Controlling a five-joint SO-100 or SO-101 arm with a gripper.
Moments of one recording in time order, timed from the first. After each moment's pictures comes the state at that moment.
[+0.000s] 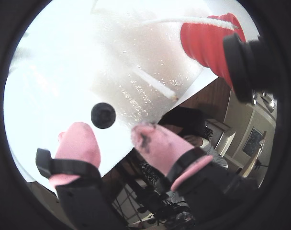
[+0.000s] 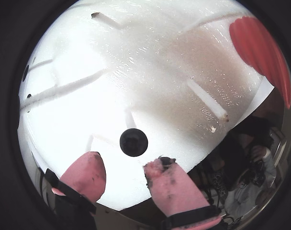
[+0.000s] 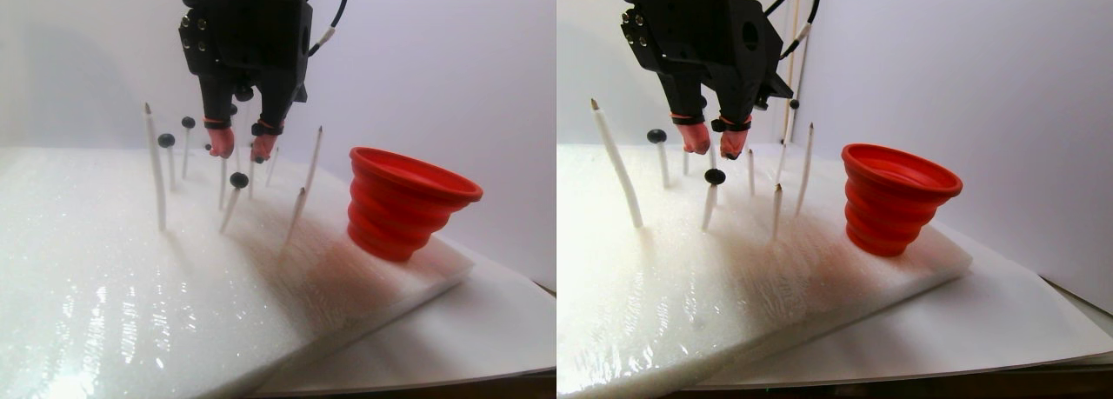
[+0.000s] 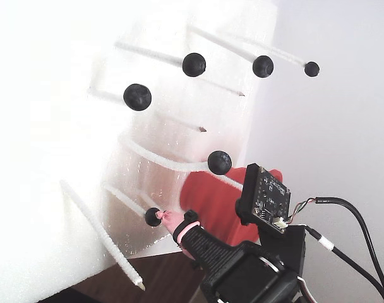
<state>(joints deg) 1.0 116.9 146.9 11.2 -72.8</state>
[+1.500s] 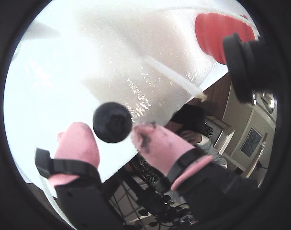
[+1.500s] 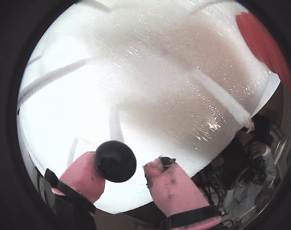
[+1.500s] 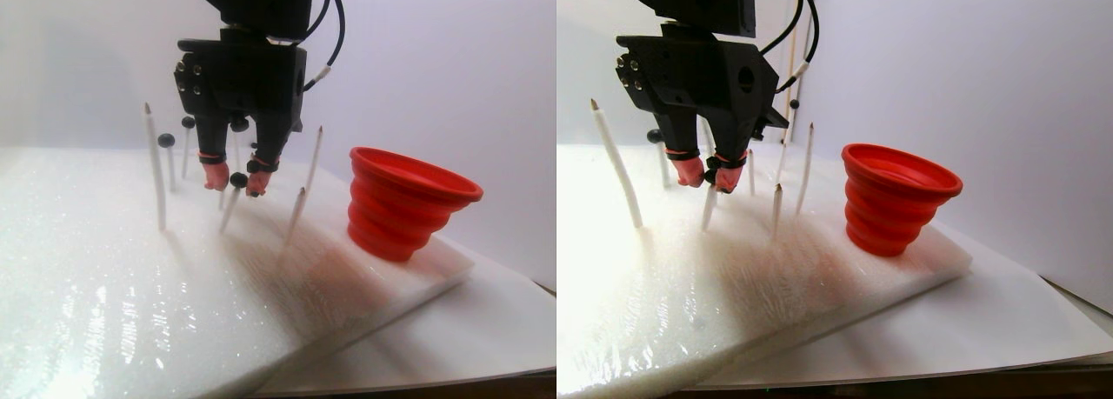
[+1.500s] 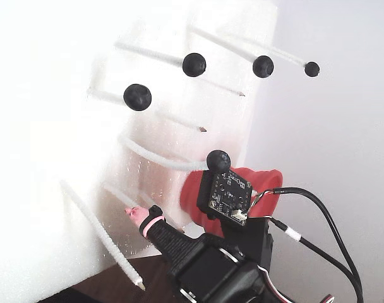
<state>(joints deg) 0.1 104.1 146.2 1.1 -73.1</state>
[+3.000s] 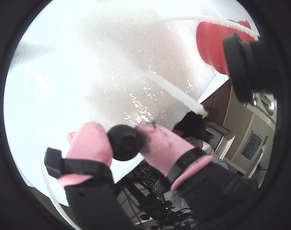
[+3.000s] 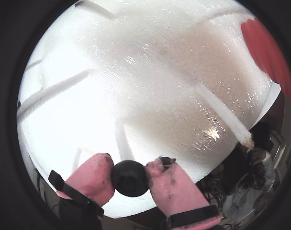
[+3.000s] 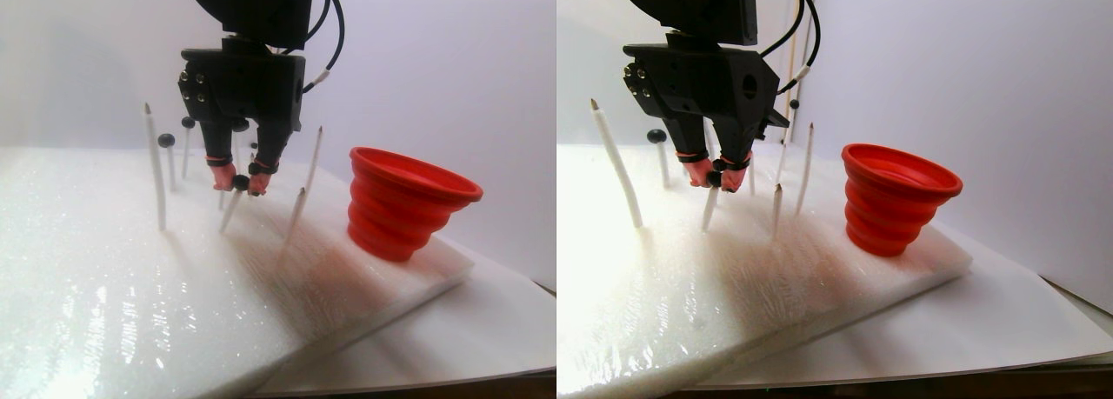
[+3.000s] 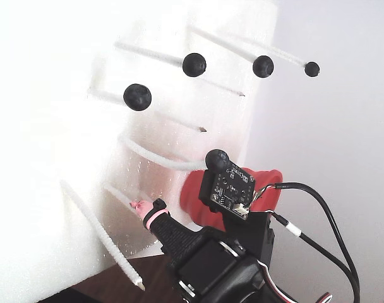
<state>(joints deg) 0.1 102.0 145.8 -3.3 -73.5</state>
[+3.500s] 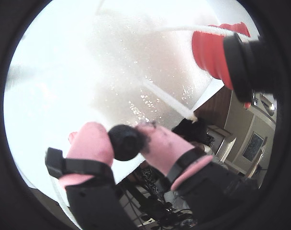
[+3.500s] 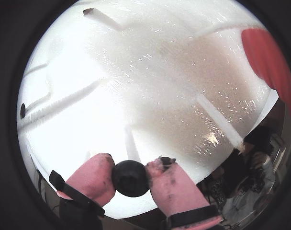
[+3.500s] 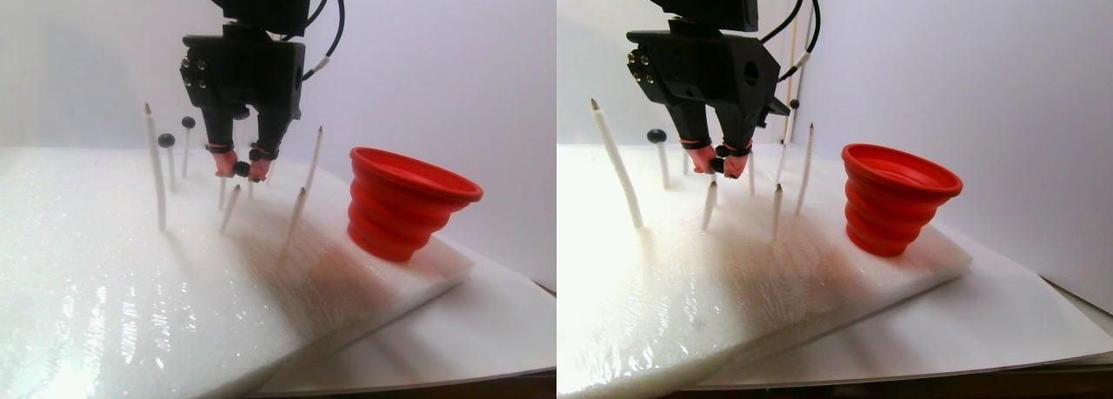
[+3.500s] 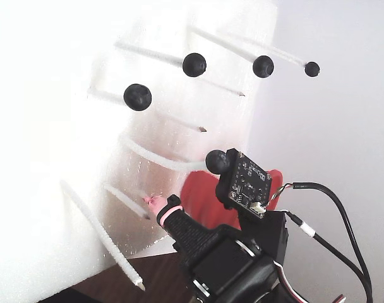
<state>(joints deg) 0.1 106.7 145.8 -1.1 -73.5</state>
